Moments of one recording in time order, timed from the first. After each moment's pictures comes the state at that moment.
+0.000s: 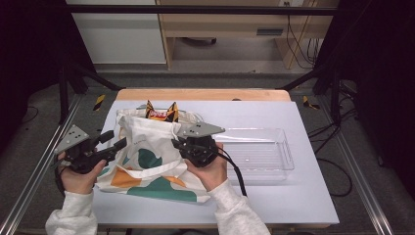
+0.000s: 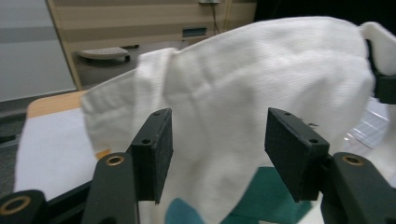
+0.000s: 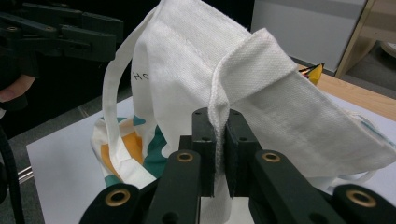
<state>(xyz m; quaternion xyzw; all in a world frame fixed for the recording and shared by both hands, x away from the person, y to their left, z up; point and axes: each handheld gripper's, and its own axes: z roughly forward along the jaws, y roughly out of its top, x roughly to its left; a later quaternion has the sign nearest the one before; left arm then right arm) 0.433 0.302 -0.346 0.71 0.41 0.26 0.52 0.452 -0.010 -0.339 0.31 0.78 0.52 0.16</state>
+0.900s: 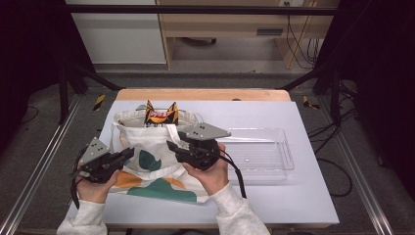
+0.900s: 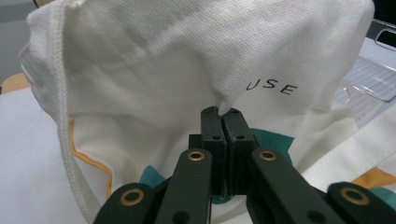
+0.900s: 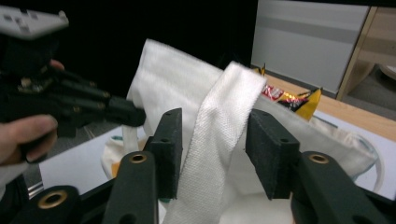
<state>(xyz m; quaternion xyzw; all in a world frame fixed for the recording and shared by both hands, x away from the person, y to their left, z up) 0.421 0.280 -0.377 0.75 0.40 0.25 0.46 0.442 -0.014 -0.329 0.30 0.75 0.57 0.16</state>
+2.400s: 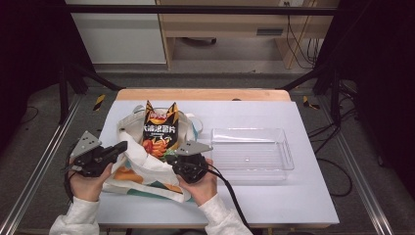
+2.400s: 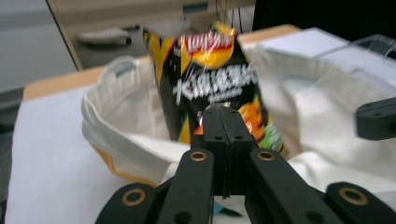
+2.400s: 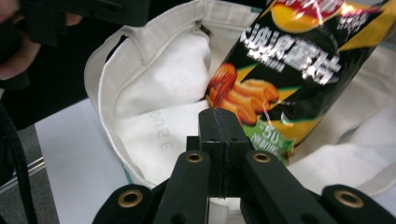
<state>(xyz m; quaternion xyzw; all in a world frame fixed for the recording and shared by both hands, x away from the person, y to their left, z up) 0.434 0.295 -0.373 0.74 0.42 0.25 0.46 0.438 0.013 -0.393 0.32 0.79 0.51 0.13</state>
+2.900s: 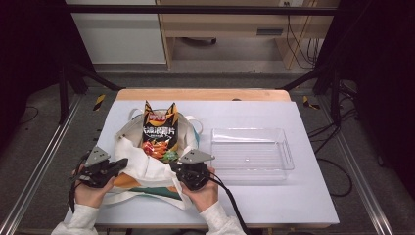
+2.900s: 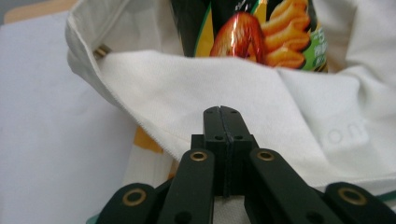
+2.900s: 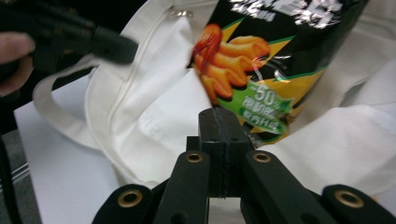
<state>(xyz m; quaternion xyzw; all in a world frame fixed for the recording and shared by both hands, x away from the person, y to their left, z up) 0.432 0.305 -0.425 0.78 0.44 0.22 0.38 0.436 0.008 -0.426 0.35 0.78 0.51 0.13</state>
